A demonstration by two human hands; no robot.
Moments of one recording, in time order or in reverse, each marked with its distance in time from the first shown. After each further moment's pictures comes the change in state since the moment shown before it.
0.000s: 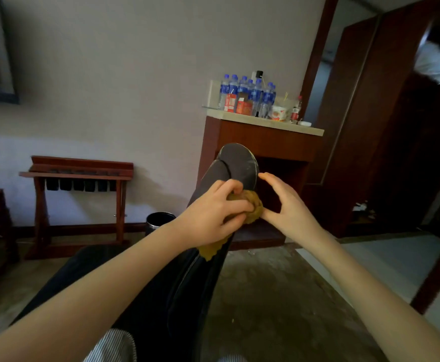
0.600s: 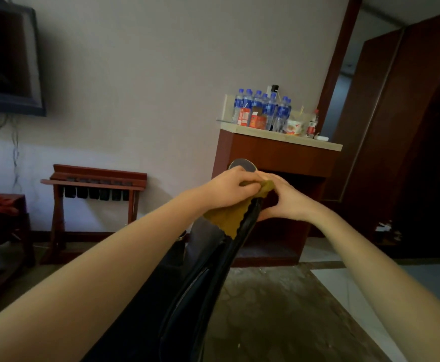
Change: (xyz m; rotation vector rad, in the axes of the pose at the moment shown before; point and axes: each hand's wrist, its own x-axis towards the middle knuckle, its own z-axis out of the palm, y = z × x) left_hand 0.089 -0.021 -0.019 -0.327 -0.168 -0.350; right_hand 0.092 0.050 -0.018 -0.008 -0.322 -0.091
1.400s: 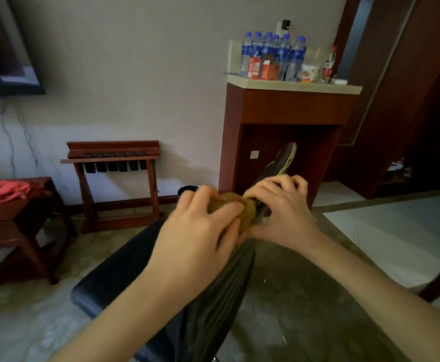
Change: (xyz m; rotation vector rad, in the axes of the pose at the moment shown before) left_hand -0.163 0.031 -0.075 0.413 0.280 -0.062; right_hand -0.024 -0.146 0.053 -0.297 0.403 -0.109
